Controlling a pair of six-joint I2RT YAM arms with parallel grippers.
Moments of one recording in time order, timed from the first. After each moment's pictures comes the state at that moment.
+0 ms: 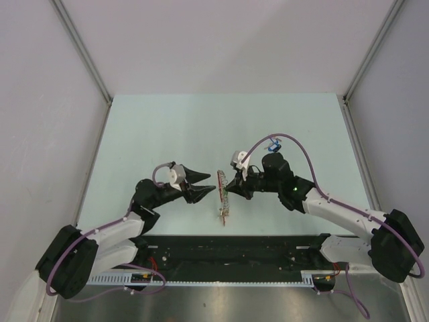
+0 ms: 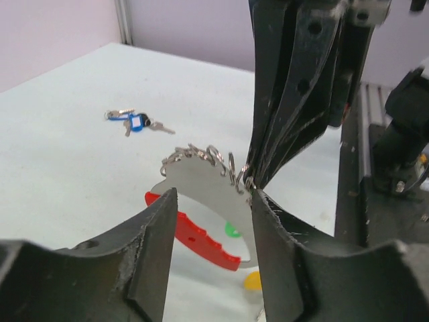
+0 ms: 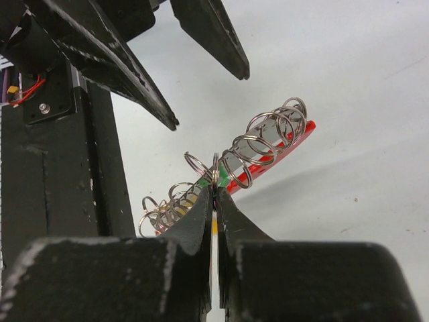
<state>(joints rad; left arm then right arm) -0.55 1.04 0.19 1.02 0.63 -0.17 0.78 1.17 0.69 0.09 -0.50 -0.11</state>
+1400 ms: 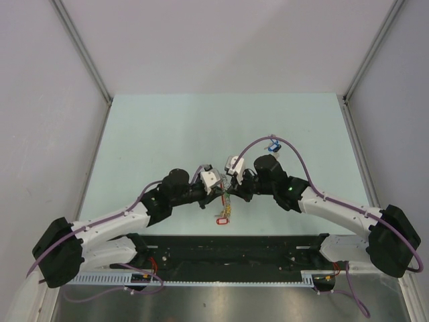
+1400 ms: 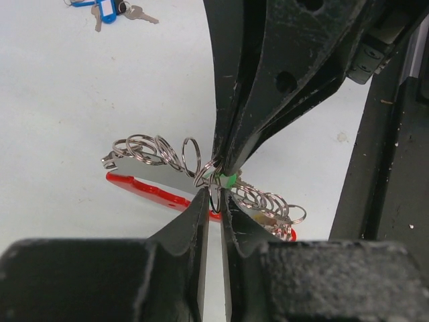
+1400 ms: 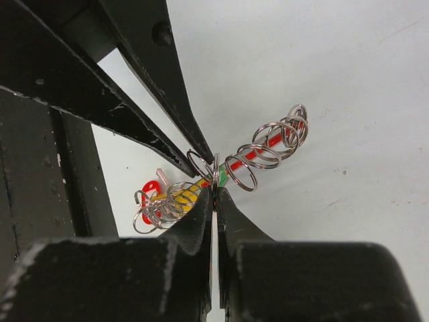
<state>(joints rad) -0.85 1.05 0.50 0.20 0.29 0.13 0.84 1.21 0.74 -0.04 -0.37 -0.20</state>
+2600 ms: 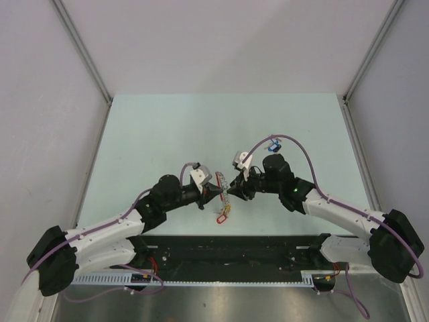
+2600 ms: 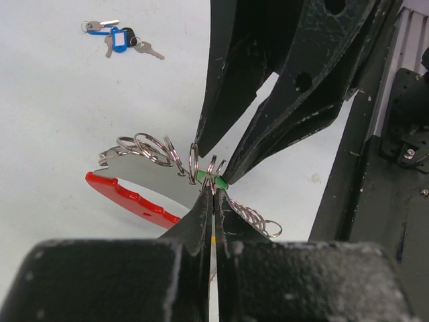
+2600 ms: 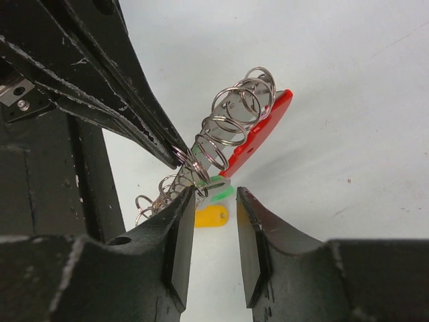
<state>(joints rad) -0.84 0.96 0.41 0.36 0.27 -0.06 0.77 1.17 0.67 0.09 -0.46 -0.10</state>
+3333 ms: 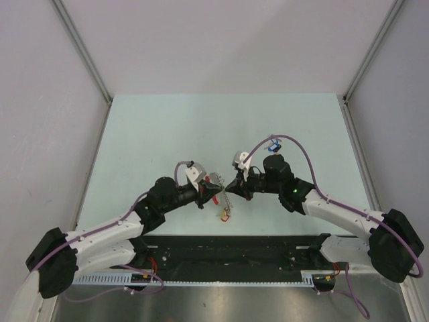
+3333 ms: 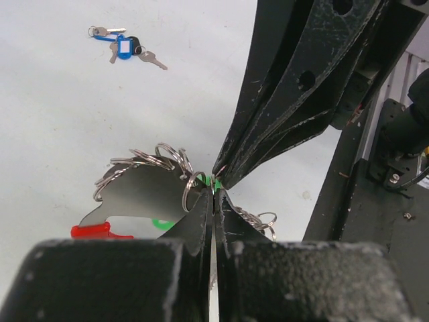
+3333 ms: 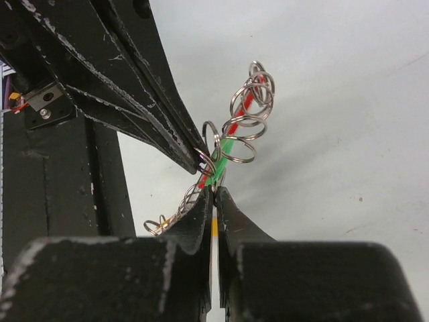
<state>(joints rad) -0.82 0.95 0.37 0.44 0.26 -0.16 0.77 1.17 0.66 0.15 -0.51 -0.08</state>
